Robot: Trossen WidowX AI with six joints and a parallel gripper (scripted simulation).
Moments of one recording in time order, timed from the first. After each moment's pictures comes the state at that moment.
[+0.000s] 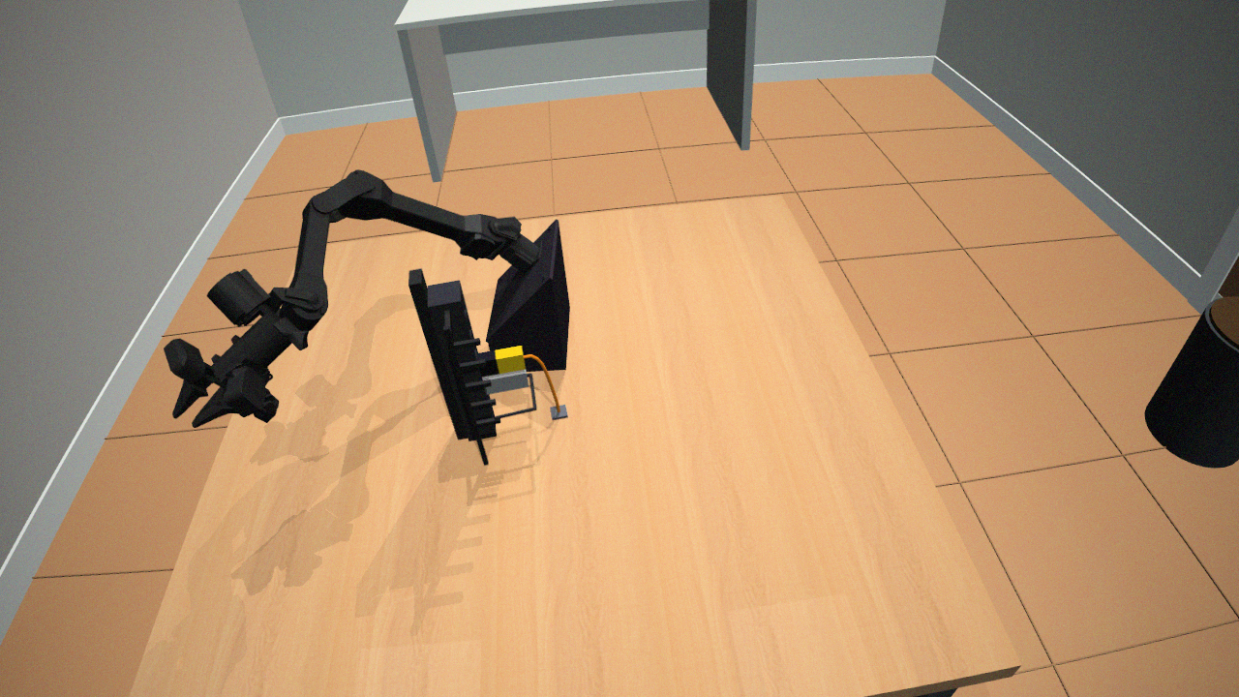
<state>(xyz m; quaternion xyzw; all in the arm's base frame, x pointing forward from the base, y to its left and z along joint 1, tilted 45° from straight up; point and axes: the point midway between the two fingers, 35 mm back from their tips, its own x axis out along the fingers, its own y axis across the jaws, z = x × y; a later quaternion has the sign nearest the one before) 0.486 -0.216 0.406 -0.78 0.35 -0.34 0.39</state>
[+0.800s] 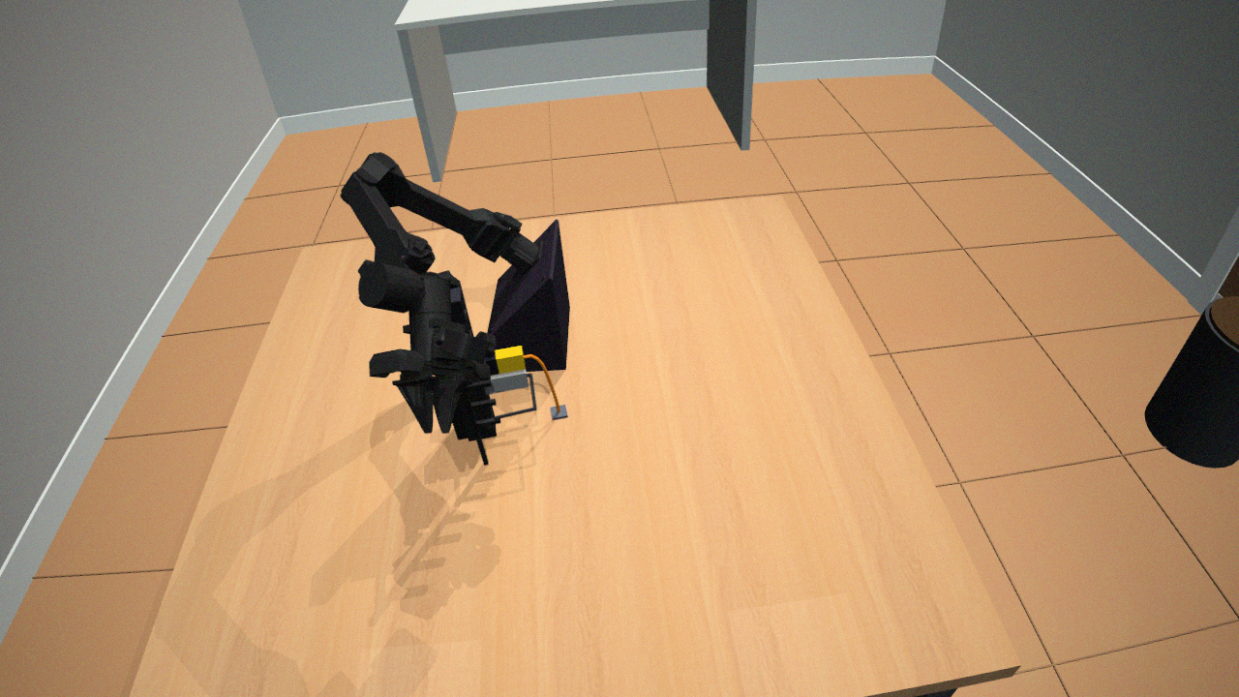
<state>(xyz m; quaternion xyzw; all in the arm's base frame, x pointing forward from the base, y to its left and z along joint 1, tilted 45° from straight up) 0.522 0.054 0.152 -0.78 0.31 0.09 0.54</state>
